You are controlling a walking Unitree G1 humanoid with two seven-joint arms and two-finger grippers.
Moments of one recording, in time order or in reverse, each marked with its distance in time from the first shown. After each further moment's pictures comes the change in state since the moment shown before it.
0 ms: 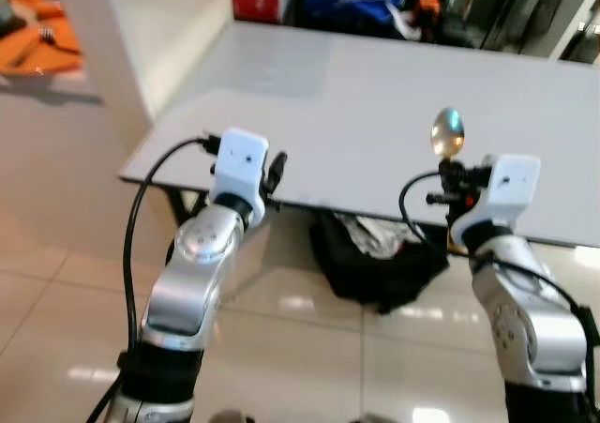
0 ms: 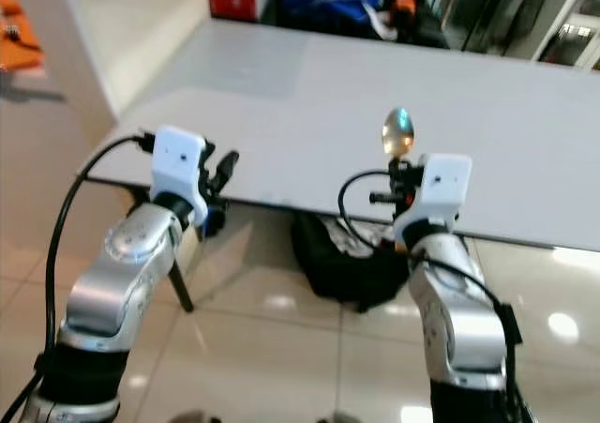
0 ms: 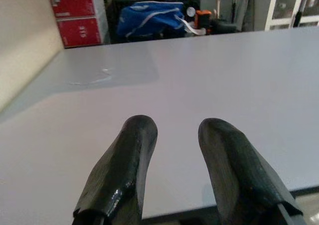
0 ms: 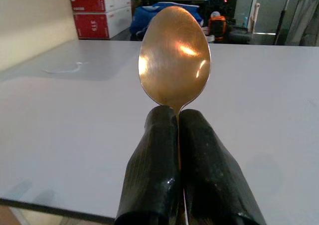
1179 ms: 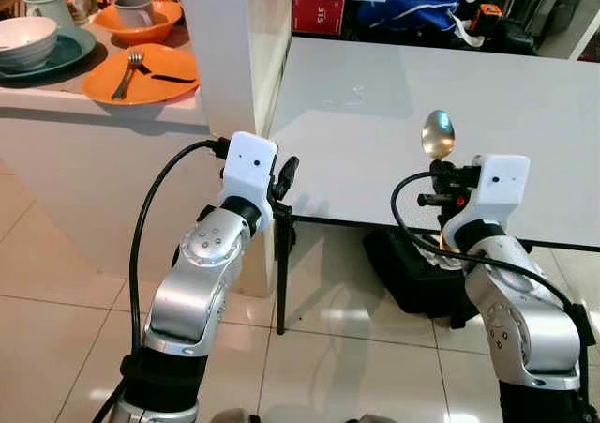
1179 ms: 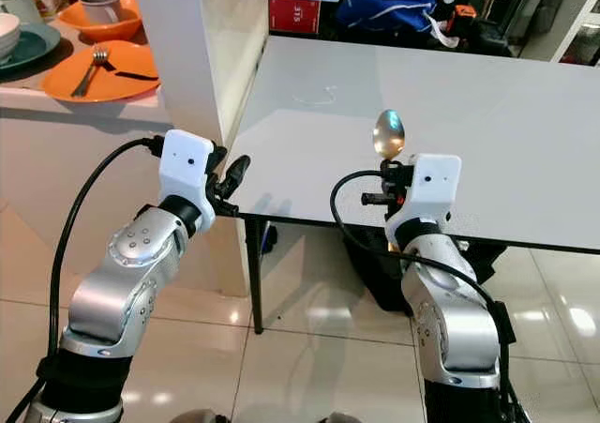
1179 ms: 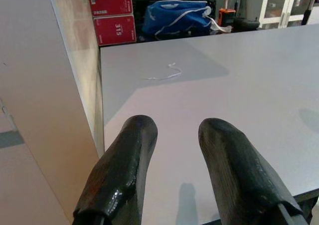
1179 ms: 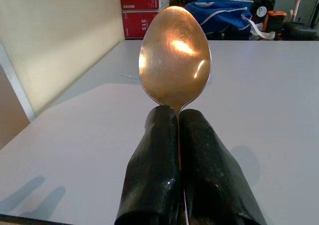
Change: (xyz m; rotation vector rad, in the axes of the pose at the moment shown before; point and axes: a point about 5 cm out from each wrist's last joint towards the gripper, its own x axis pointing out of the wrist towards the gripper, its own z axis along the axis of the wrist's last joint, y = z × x) left arm -0.004 -0.008 0.001 -0.025 0.004 -0.044; right arm -0.001 0.010 -0.004 0.016 0.031 0.020
